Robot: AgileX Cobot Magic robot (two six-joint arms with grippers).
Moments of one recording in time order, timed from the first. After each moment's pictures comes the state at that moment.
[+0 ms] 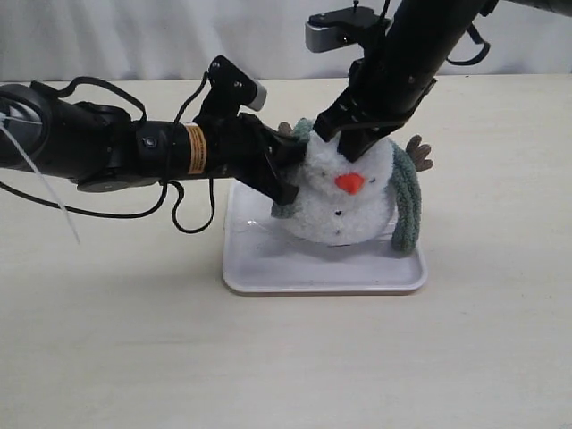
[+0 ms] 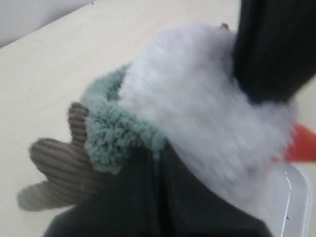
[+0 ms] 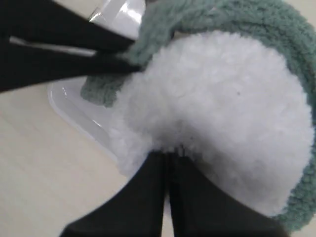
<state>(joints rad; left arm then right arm) -0.50 1.98 -1.03 0.94 -0.62 -0.67 0.36 1.92 -1.63 0.22 1.18 -0.35</state>
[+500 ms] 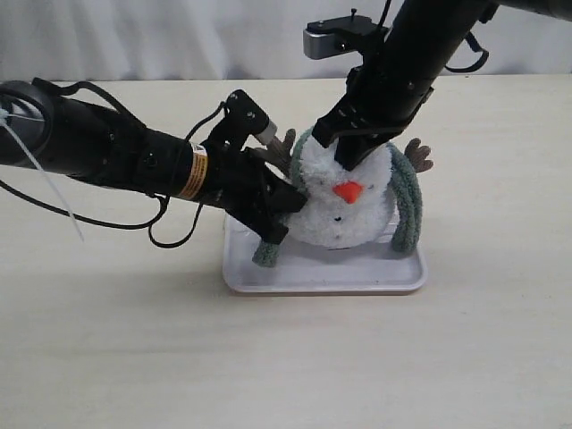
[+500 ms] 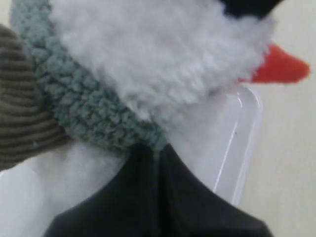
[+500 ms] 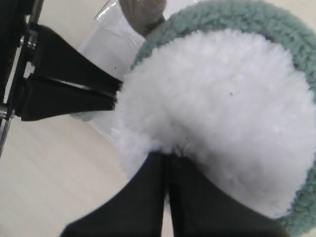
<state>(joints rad) -0.50 1.98 -1.04 1.49 -0.58 -1.15 0.36 1.91 -1.61 0.24 1.19 -0.36</state>
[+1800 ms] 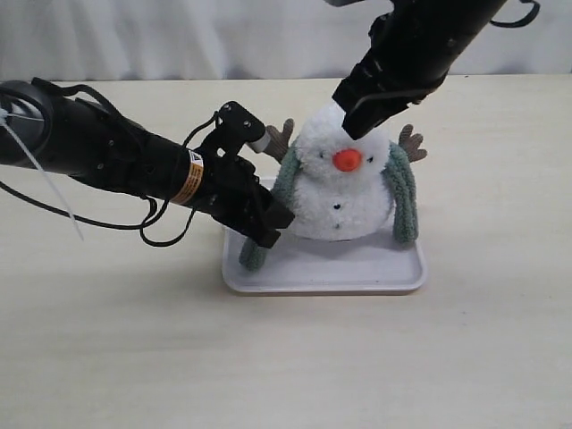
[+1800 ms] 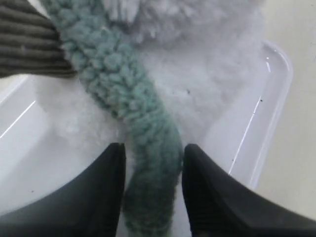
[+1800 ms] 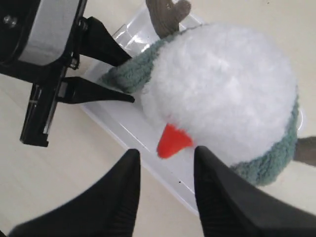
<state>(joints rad) -0.50 1.98 -1.04 1.64 -0.48 -1.36 0.36 1.74 -1.60 0.23 1.21 -0.38</state>
